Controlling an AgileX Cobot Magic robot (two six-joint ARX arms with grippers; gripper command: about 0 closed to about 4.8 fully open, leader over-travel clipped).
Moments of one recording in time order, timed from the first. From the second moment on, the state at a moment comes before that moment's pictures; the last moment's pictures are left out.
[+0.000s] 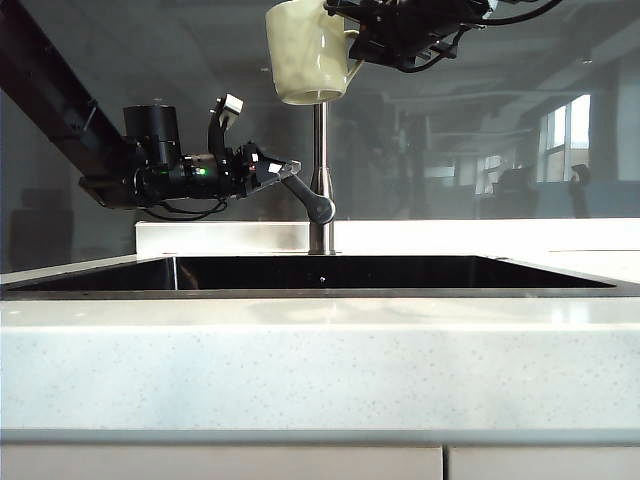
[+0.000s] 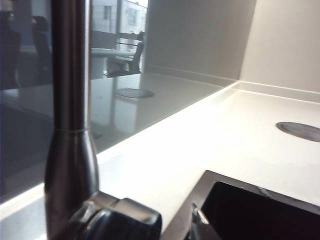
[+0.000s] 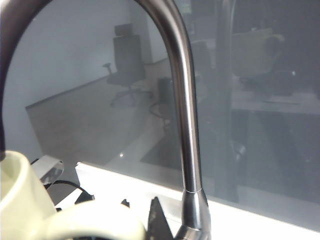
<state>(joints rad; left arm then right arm) -0.18 2.54 2.05 0.76 0.97 -0.25 0.38 1.86 1.55 0.41 -0.07 0.11</state>
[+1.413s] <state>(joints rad) -0.17 2.54 2.05 0.81 0.94 -0.24 0.37 1.86 1.55 0.43 -0.04 0.14</state>
